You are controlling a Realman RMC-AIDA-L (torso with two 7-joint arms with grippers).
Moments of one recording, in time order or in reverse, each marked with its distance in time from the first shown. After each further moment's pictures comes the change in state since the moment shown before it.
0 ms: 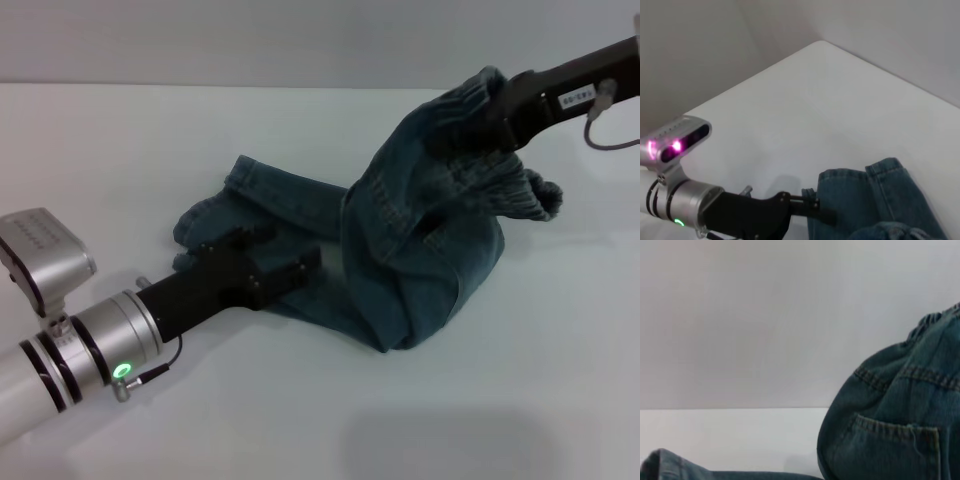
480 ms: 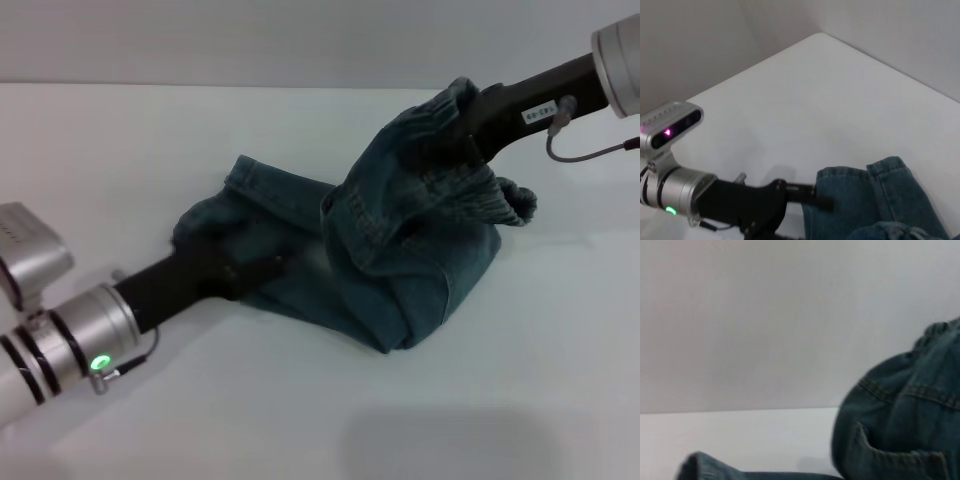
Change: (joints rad) left arm 0.012 0.000 -0.009 0.053 0.001 -0.003 -0.012; right arm 0.003 0.029 -0.067 0.017 0.000 0.075 -0.011
